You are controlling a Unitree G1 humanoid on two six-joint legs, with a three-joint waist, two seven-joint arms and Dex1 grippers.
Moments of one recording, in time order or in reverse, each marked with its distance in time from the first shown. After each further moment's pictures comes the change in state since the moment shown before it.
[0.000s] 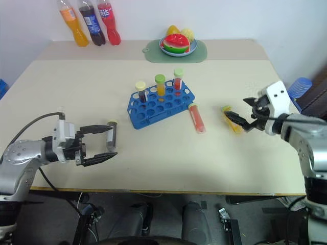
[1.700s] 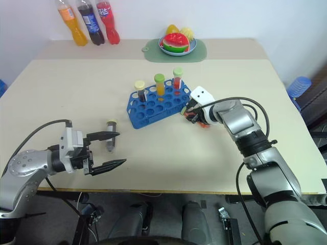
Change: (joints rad) left arm 0.126 -0.028 0.005 -0.238 -0.031 0.117 0.165; right arm -0.425 0.283 0.589 0.402 -0.353 -0.066 0.075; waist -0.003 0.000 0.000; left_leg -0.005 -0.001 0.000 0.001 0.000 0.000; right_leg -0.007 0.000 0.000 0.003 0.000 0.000
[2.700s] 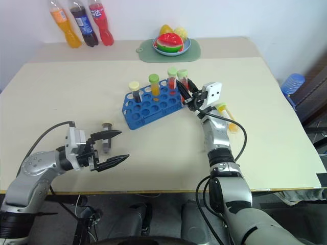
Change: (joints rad) left arm -0.023 -0.100 -0.031 0.148 0.014 -0.097 -0.018; right arm 0.018 0.494 -0.536 0.547 0.199 -1.137 -0.118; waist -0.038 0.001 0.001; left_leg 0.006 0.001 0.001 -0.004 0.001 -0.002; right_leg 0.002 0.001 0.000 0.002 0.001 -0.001
